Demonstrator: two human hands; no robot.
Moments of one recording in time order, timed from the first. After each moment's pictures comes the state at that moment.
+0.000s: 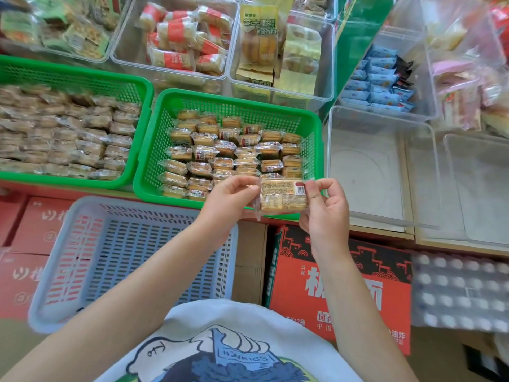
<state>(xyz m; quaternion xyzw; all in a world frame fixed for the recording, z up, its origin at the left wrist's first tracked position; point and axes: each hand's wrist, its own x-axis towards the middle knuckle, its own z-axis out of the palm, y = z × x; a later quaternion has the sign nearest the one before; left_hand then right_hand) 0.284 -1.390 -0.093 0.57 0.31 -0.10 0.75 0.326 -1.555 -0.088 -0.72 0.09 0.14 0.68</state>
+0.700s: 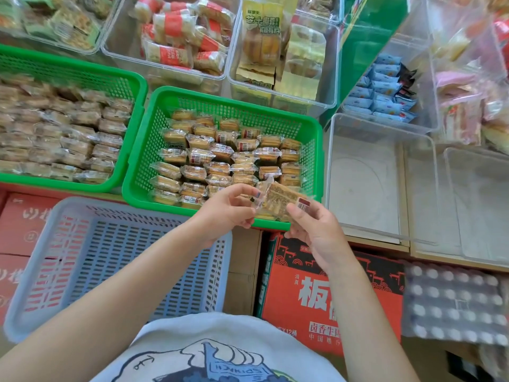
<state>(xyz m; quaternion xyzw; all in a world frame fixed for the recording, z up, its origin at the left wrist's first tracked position) 0.304 -1.370 -0.128 0.61 0.25 -0.20 0.72 0.356 -1.572 -0.116 -0.67 0.11 0.34 0.65</state>
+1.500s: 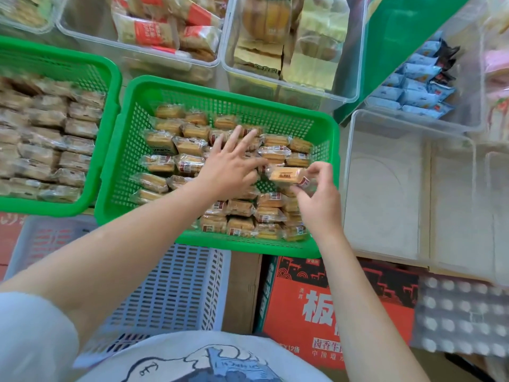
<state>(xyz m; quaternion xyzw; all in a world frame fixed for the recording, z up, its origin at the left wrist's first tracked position) 0.441 -1.321 -0.242 0.98 -0.04 -0.16 0.11 0.455 -1.534 -0.192 -0.92 -0.06 0.12 0.38</state>
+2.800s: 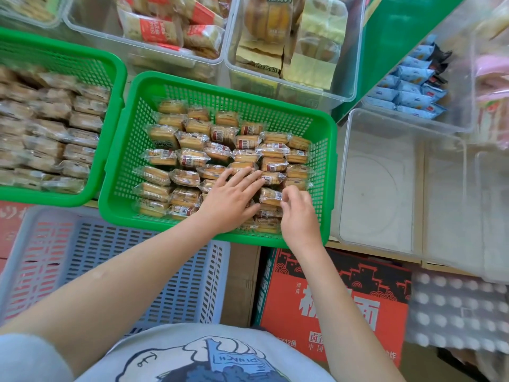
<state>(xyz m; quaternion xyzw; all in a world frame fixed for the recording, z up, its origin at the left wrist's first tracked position) 0.374 -1.354 -0.257 0.97 -0.06 -0.16 0.14 0.407 -1.528 -0.206 -0.95 -0.11 0.17 0.24</state>
